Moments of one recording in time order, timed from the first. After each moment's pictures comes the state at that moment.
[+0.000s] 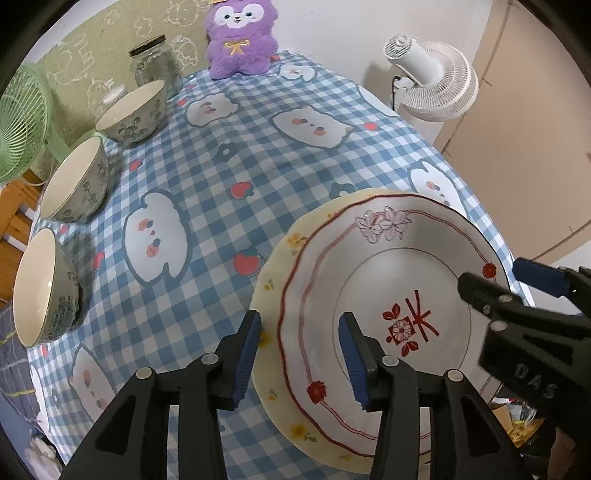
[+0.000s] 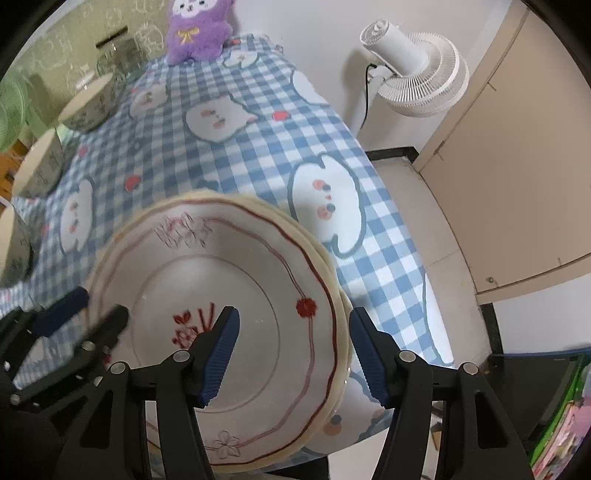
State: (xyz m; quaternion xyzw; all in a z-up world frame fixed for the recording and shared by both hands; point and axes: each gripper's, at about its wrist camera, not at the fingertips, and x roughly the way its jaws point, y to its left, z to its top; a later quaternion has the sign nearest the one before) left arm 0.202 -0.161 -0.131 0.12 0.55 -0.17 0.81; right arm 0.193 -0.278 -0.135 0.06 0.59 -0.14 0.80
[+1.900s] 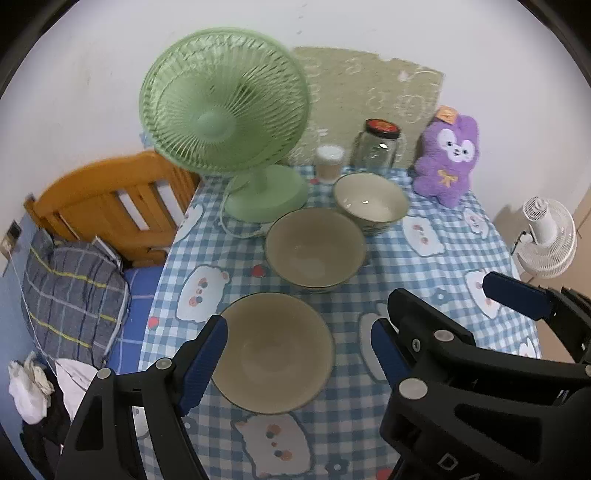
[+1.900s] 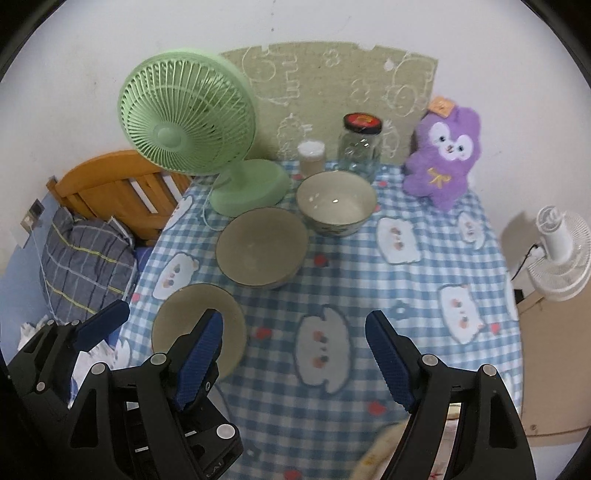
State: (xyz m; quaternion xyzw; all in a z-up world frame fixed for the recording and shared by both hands) left arm 0.284 0.046 -0.026 -0.01 0.47 0.02 0.88; right arm 0.331 -0.041 -0.036 -0.01 0.49 0.10 0.87
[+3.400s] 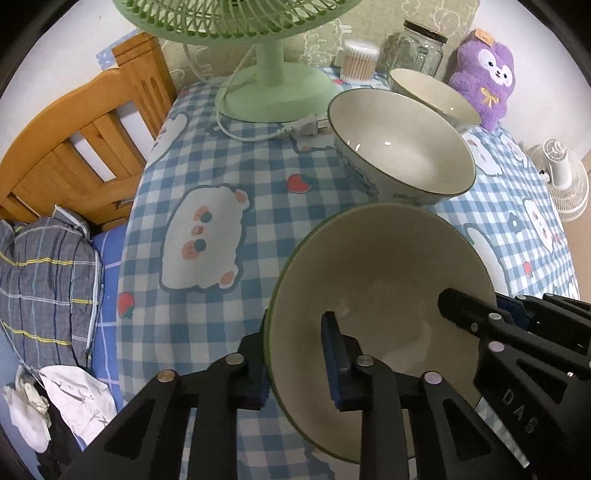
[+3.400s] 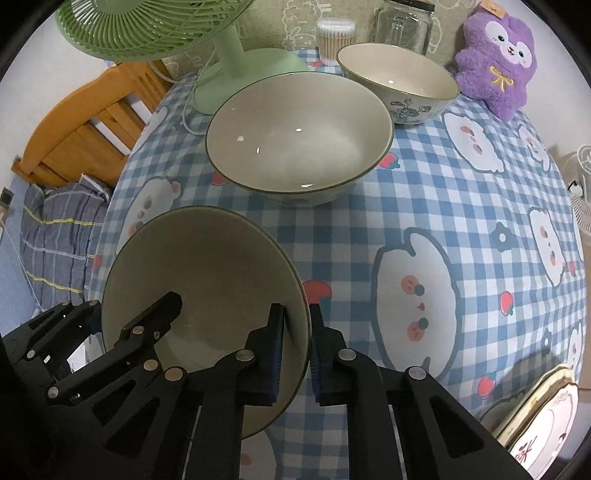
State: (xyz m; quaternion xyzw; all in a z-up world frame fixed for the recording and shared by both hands) left arm 0.325 0.127 -0.142 0.01 0.57 -0.05 0.82; right arm 0.360 0.025 -0.169 0.01 0.61 0.07 0.79
